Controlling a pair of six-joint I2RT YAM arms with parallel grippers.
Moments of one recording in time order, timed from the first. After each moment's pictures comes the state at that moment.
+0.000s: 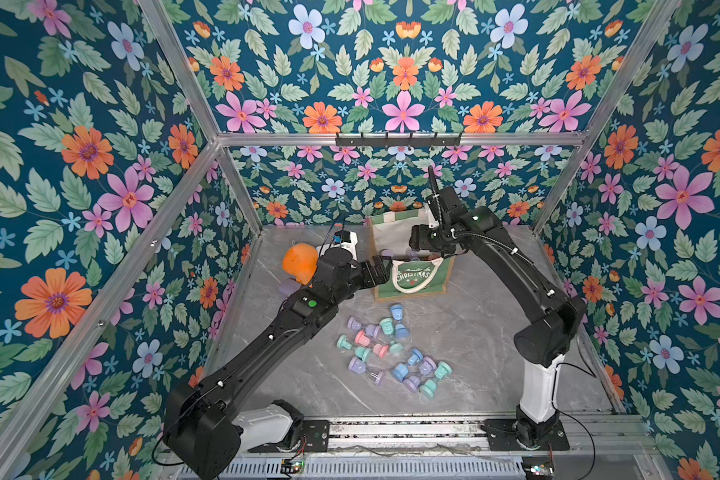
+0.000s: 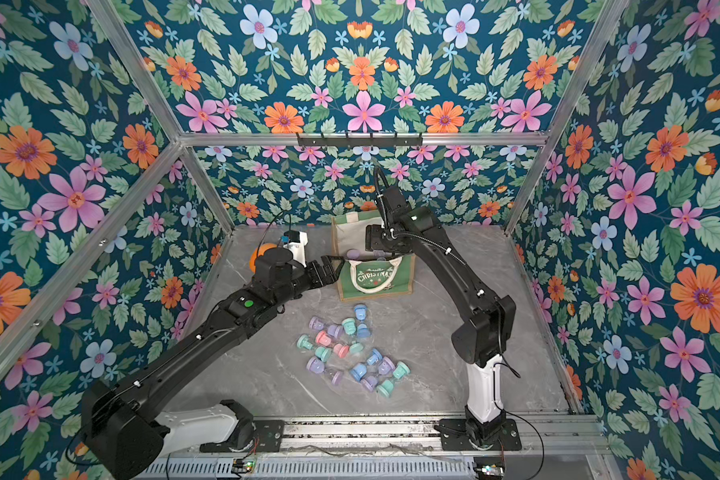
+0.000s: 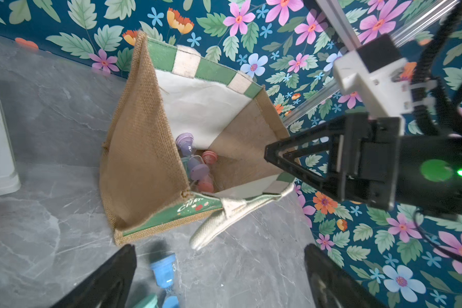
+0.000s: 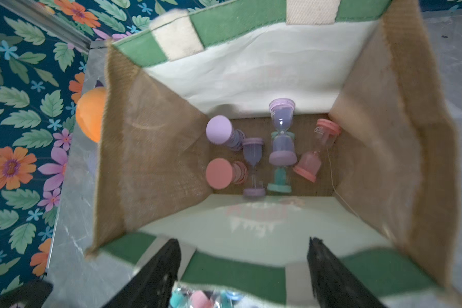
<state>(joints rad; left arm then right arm) -0.63 1.21 1.04 -0.19 0.02 -0.70 0.55 1.91 2.14 -1.14 0.04 0.50</state>
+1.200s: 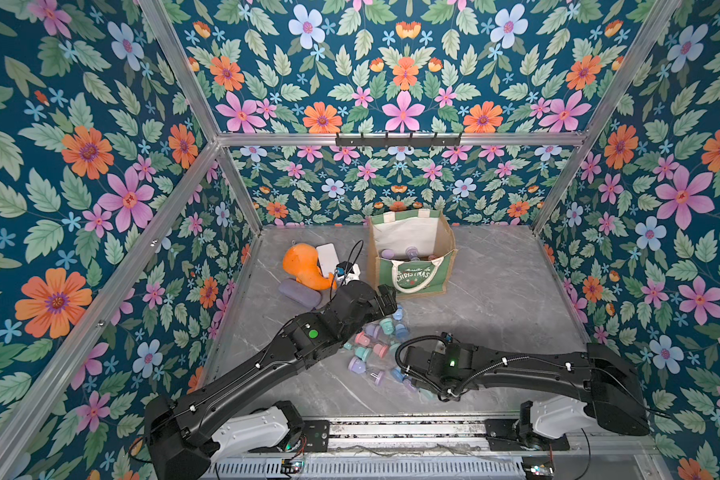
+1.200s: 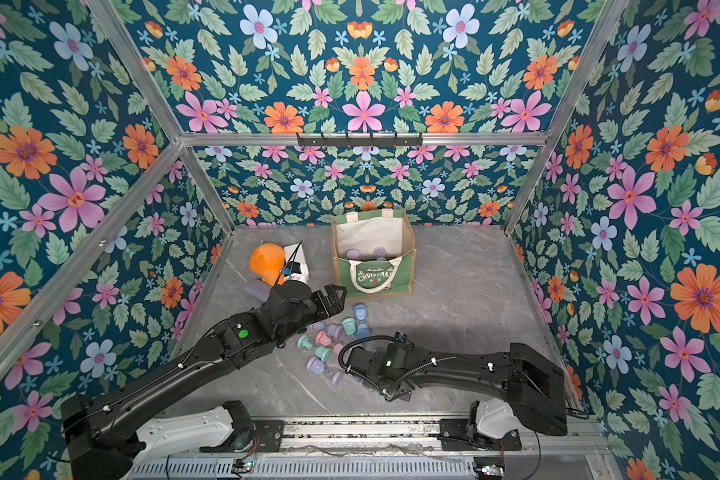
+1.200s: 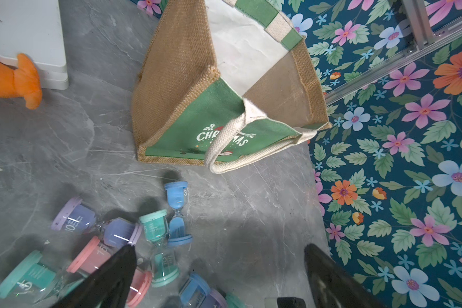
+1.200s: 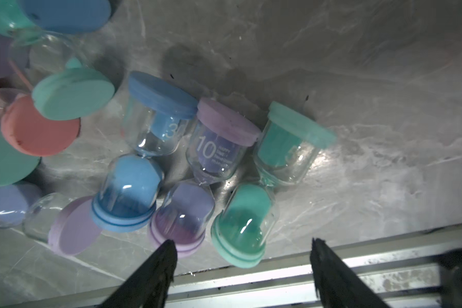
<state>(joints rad) -0.92 1.09 1.01 -0.48 -0.31 -0.96 1.24 1.46 0.92 -0.90 0.18 1.56</state>
